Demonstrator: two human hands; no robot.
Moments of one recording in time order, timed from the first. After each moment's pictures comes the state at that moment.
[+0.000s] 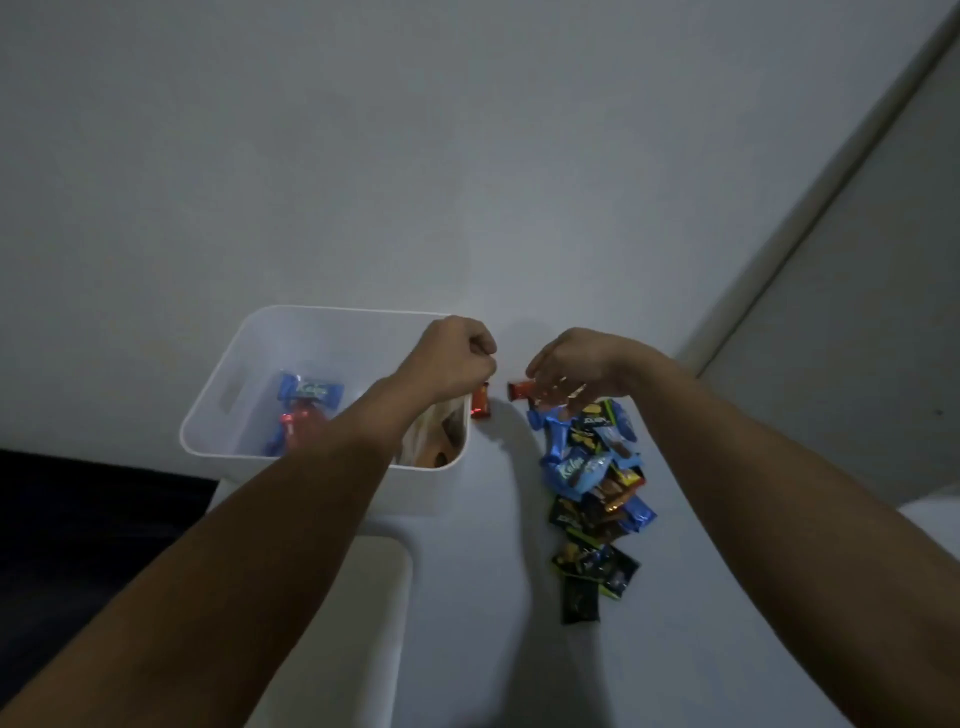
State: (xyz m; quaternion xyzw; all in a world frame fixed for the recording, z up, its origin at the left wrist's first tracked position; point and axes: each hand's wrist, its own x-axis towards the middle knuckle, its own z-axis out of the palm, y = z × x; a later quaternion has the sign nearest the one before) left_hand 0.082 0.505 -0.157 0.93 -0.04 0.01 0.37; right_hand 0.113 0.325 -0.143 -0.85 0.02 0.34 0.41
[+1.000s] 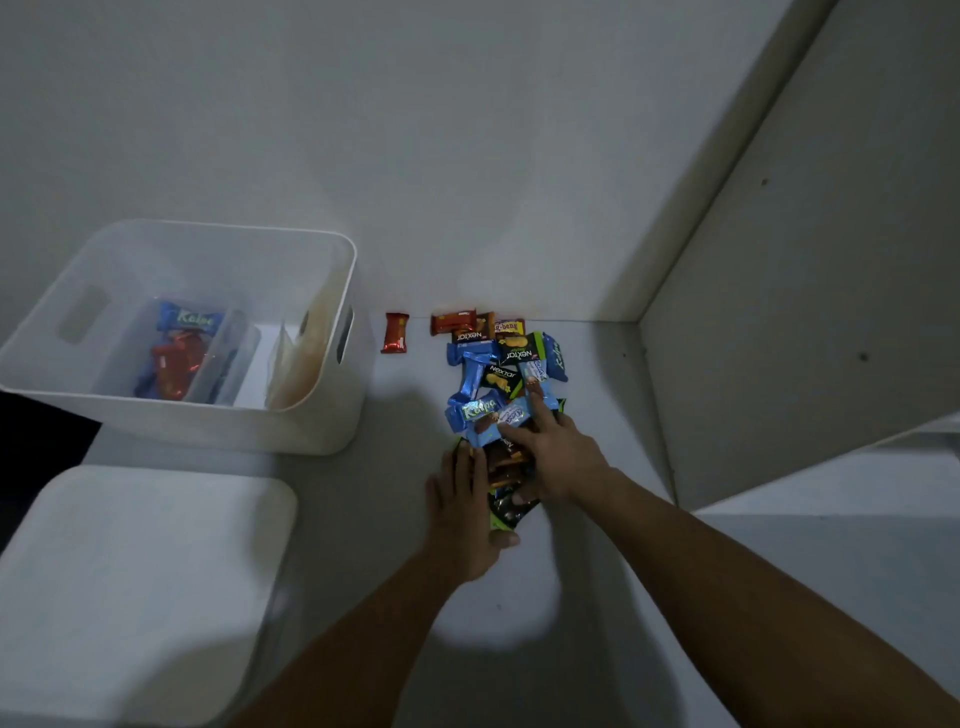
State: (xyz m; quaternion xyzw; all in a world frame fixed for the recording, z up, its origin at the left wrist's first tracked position) left_hand -0.047 0.325 -0.389 0.97 0.01 -0.15 0.20; right_hand 0.047 0.181 -0.342 -0.95 -0.21 0.24 0.03
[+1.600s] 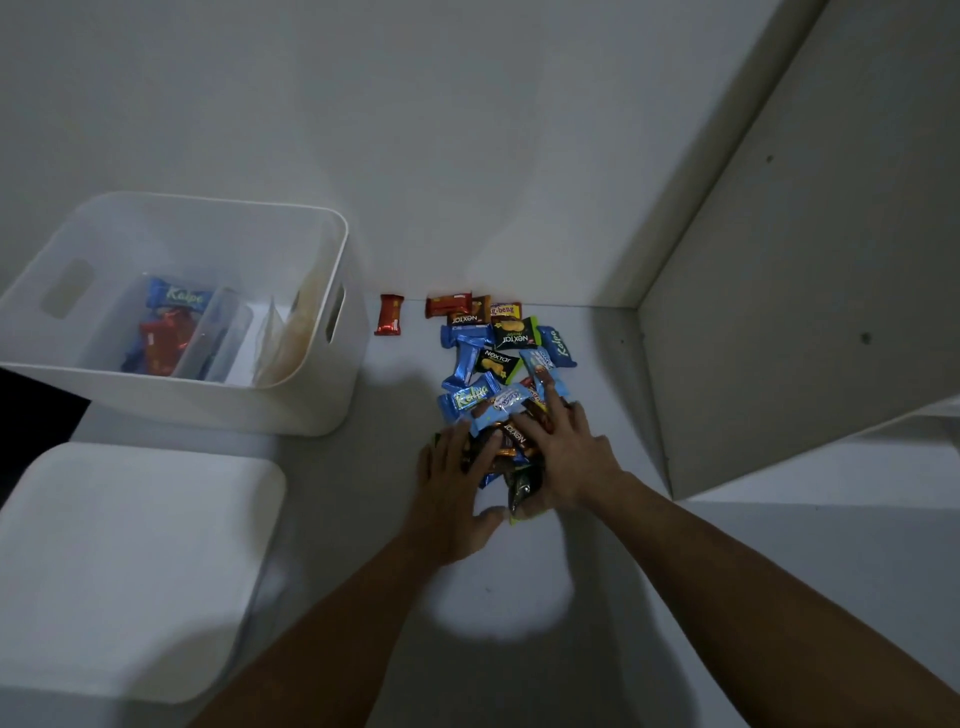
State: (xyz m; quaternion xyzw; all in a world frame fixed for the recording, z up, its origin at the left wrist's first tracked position) left_hand -0.044 0.343 -0.407 0.98 -0.11 -0.01 0.17; right_hand 0.032 0.157 -0.359 -0.95 -0.20 0.22 0.04
